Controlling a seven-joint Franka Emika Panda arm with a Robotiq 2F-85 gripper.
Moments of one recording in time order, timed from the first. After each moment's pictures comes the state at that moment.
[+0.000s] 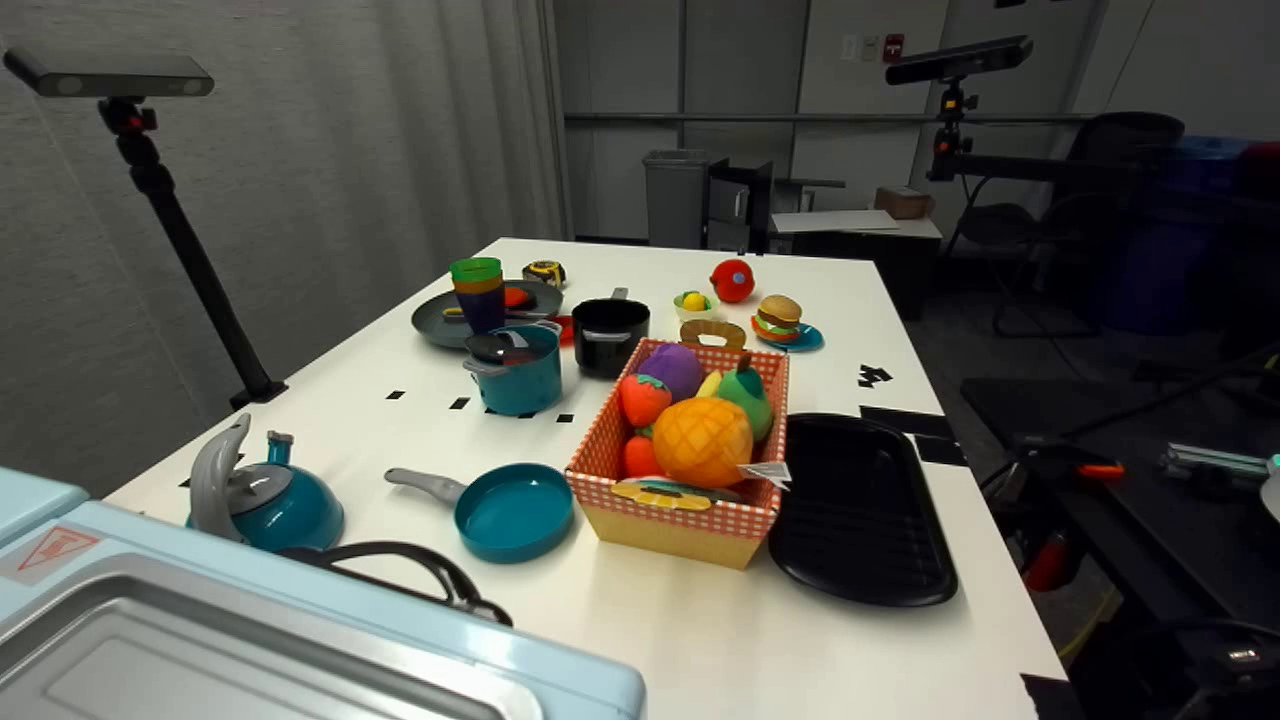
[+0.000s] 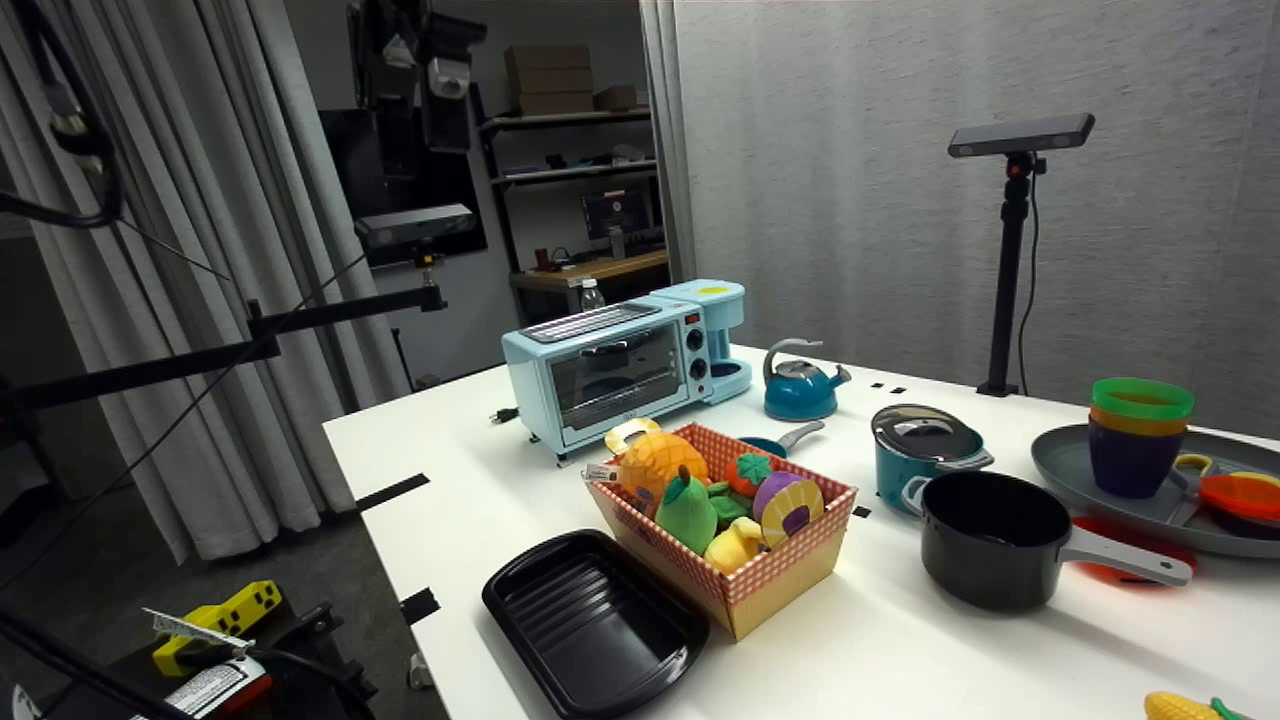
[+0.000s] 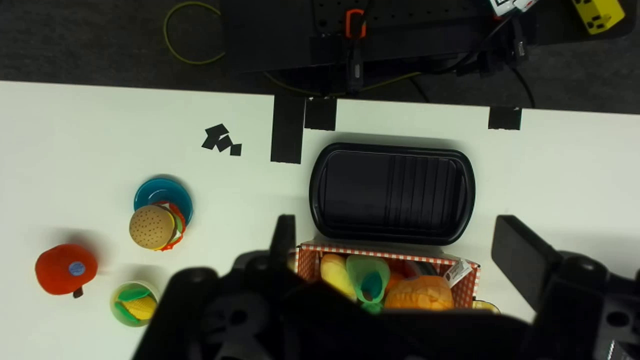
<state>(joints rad) -0.14 -0.55 -0.15 -2.29 -0.15 1.60 -0.15</state>
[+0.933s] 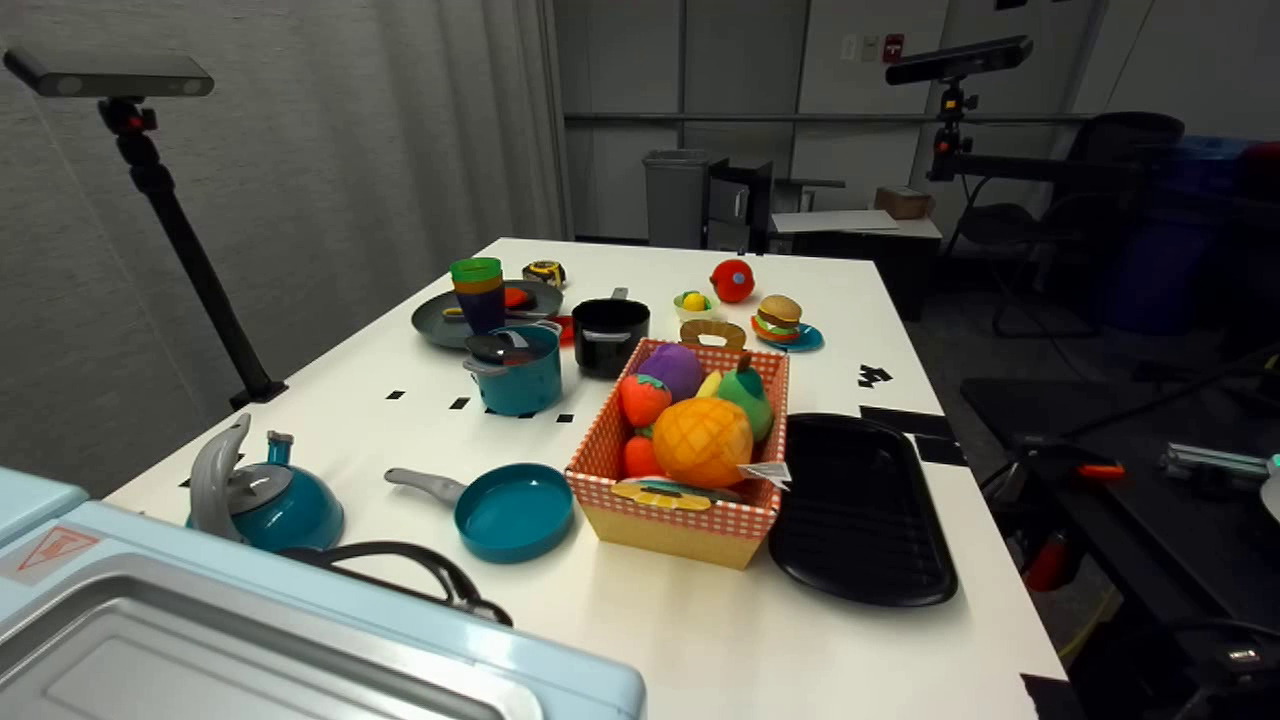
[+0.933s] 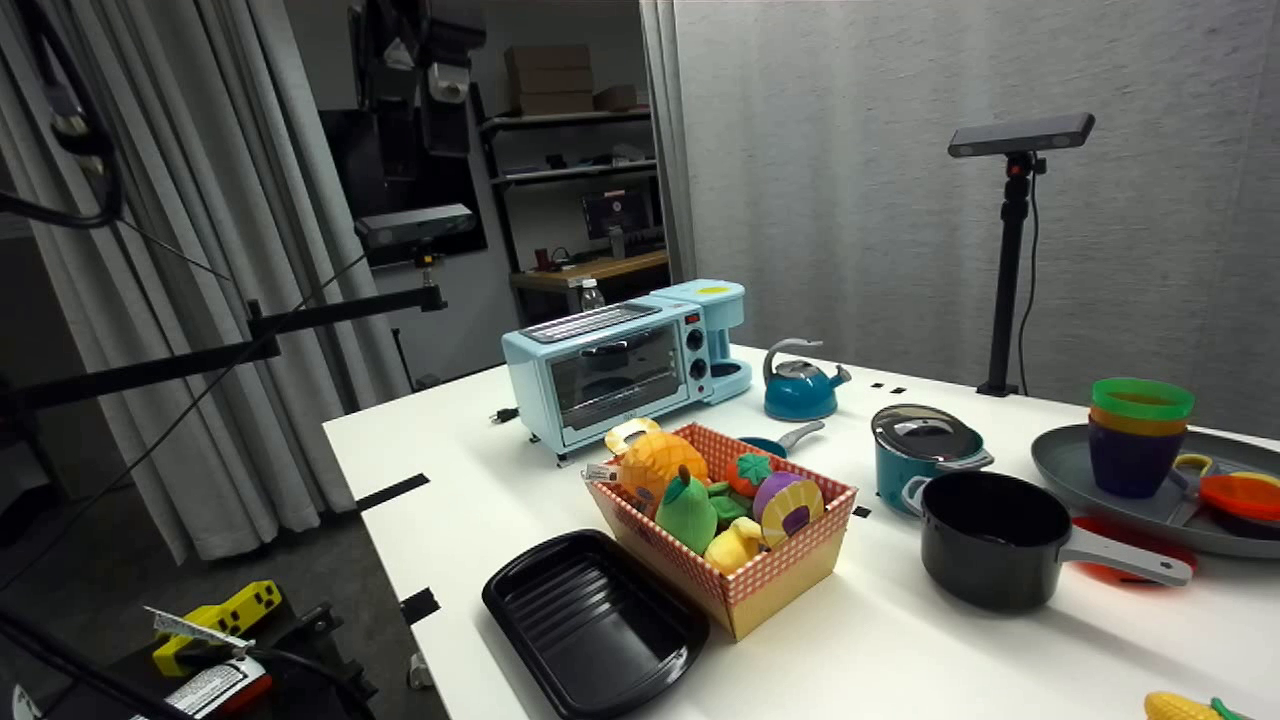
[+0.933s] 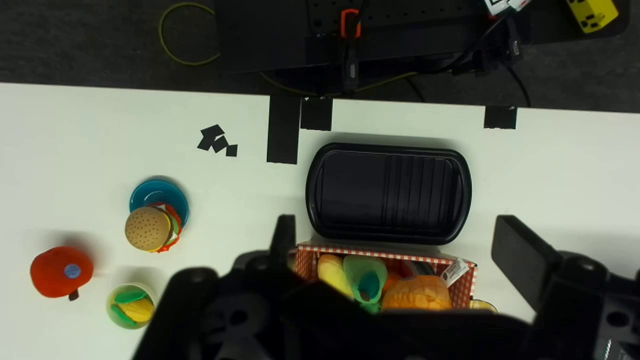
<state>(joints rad) -0.14 -0.55 -0.15 -2.29 -0.14 1.60 -0.15</state>
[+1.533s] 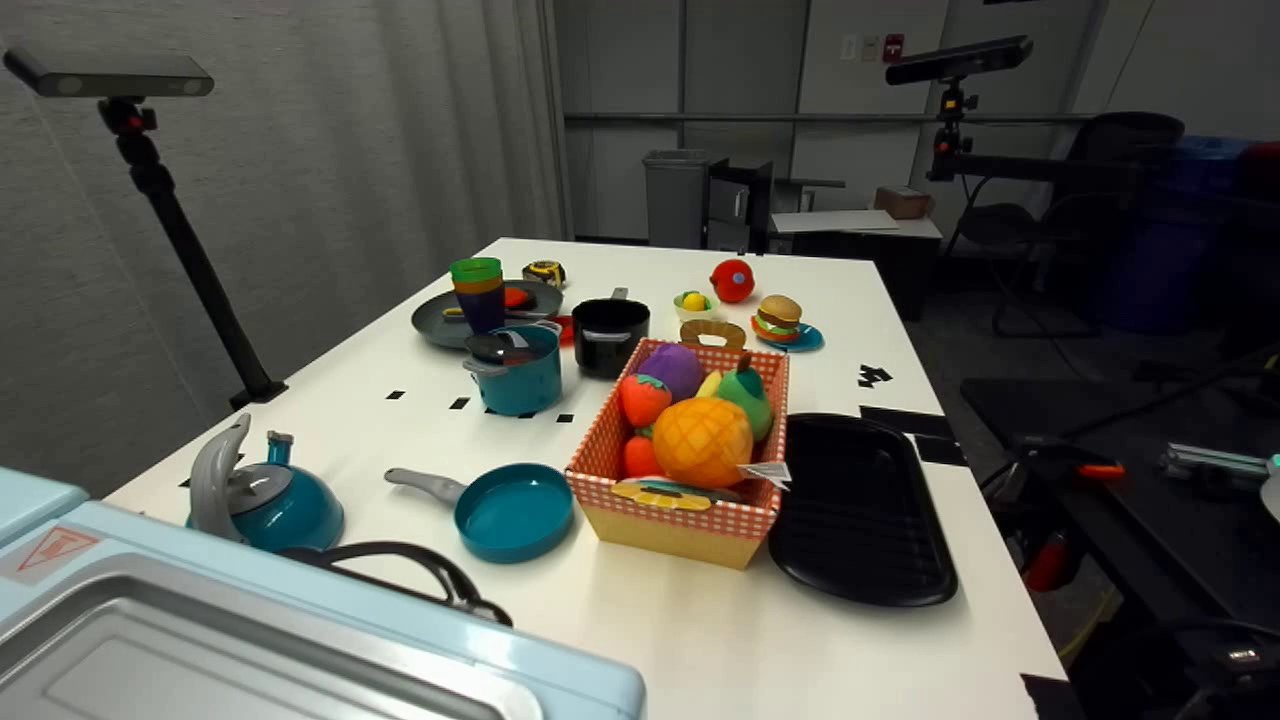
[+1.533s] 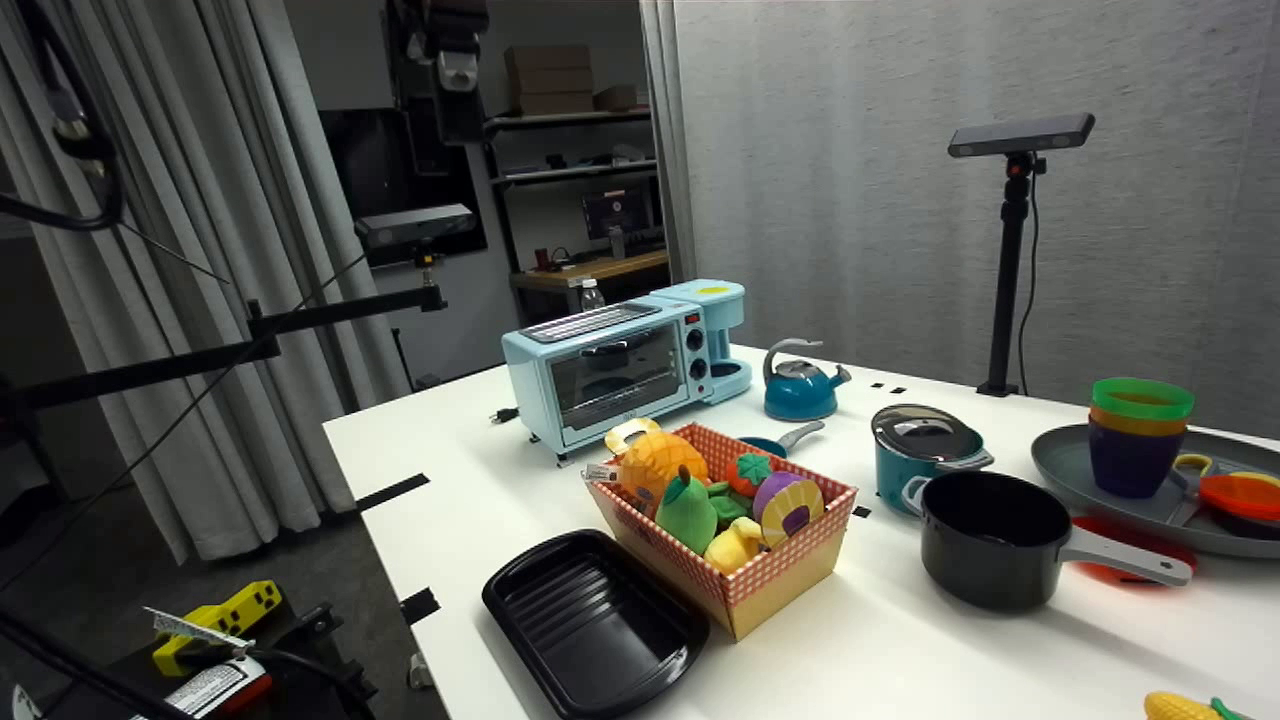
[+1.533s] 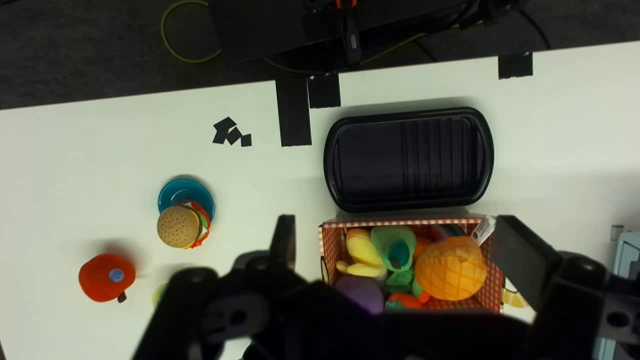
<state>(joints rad) -0.14 -0.55 -0.15 -2.29 -0.15 1.66 0.01</state>
